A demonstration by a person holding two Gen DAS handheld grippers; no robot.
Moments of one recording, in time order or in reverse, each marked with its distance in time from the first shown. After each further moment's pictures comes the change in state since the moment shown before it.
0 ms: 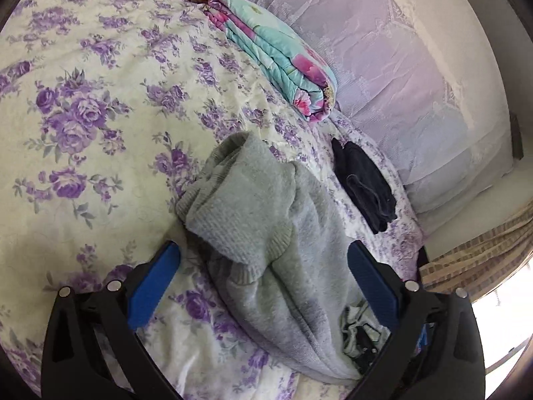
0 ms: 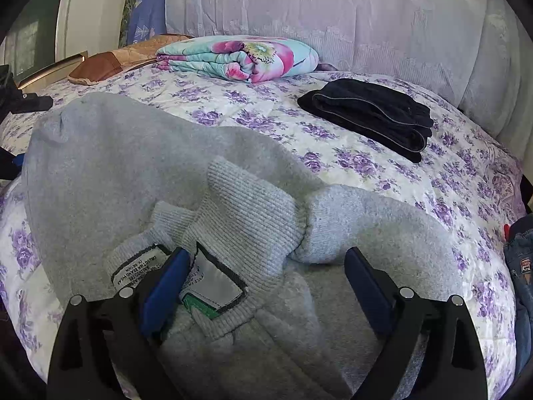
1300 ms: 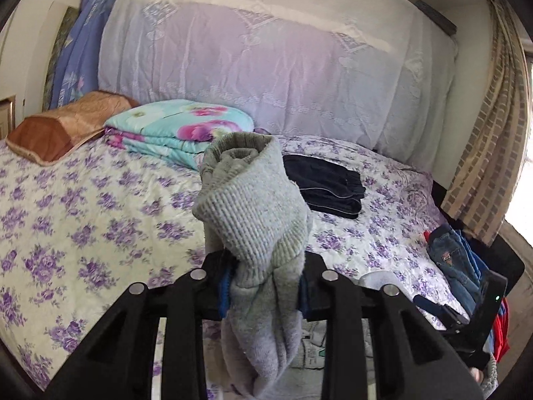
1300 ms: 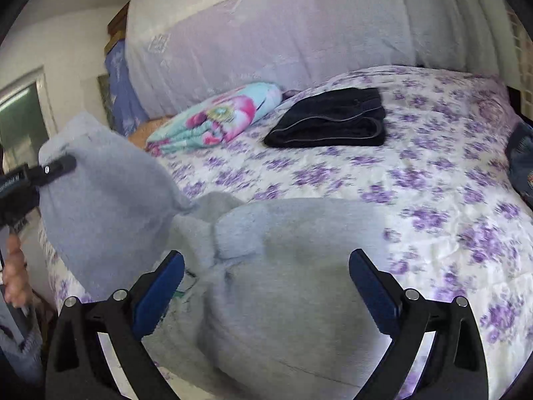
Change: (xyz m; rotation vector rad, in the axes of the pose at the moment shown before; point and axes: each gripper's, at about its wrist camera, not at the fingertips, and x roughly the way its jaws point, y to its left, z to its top) left arm -0.022 -0.203 -0.080 0.659 -0.236 0.094; right arm -0.073 -0.091 -0.036 0.423 -0.199 0.137
